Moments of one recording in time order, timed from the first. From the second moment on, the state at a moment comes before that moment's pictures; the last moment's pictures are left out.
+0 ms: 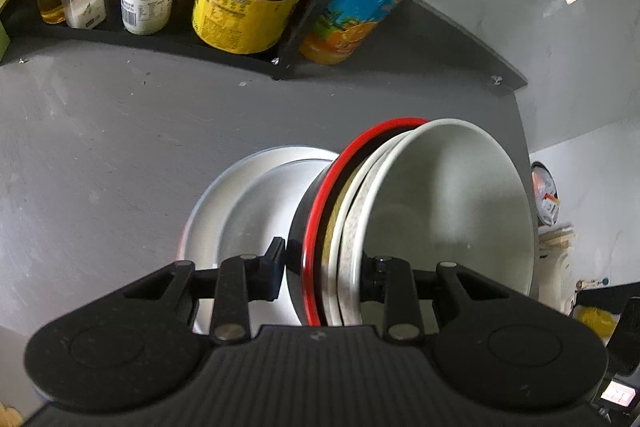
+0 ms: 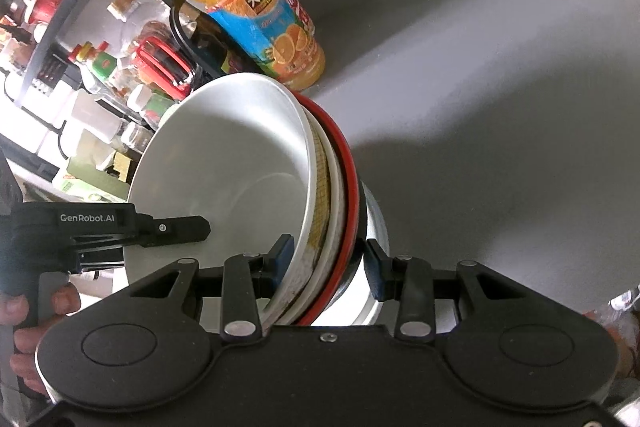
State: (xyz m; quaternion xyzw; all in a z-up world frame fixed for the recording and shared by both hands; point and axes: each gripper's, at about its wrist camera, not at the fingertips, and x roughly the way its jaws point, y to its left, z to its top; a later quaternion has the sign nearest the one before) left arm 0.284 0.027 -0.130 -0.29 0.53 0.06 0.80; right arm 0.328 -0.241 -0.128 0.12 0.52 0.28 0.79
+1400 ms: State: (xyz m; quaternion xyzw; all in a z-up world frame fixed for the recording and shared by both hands) left arm 0.298 0.059 -0.161 -0.25 0.59 0.01 0.77; right arm 0.307 -0.207 -0.133 0.12 0.52 0.18 0.83
